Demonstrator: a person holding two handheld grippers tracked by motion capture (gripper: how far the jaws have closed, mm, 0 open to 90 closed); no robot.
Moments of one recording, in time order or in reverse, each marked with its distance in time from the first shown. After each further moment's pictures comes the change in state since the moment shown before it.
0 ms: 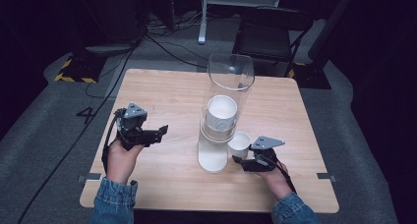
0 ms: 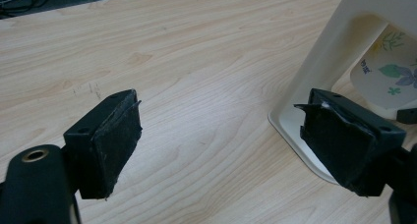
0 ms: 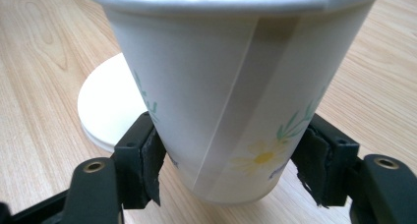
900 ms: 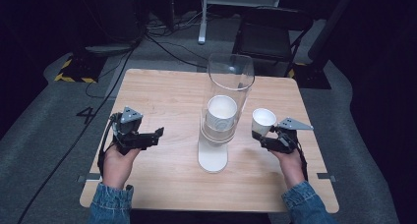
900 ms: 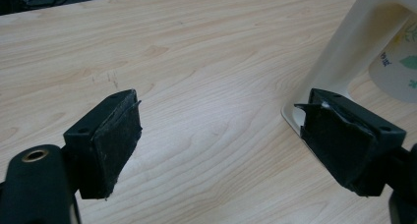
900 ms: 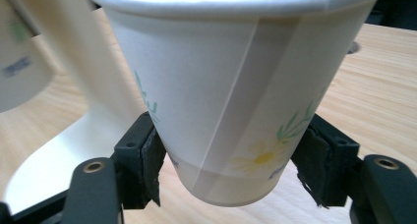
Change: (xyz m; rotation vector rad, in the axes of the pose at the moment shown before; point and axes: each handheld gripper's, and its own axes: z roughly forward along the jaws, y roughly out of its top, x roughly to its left) left arm 0.001 -0.013 -0.007 -0.003 0.066 -0.020; right arm -0.063 0.017 -0.035 -0.164 -0.162 0.212
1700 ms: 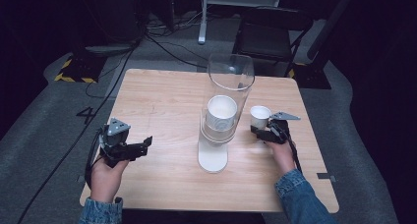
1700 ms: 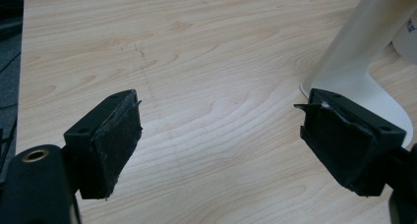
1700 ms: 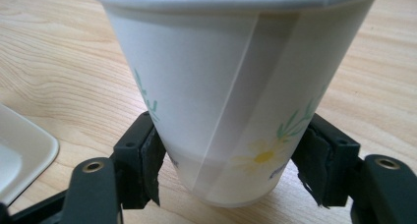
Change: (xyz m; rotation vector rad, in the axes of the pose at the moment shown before) left arm 0.007 -0.028 -0.024 0.011 0.063 -0.040; right arm -0.034 -0.013 0.056 0.127 -0.102 0.050
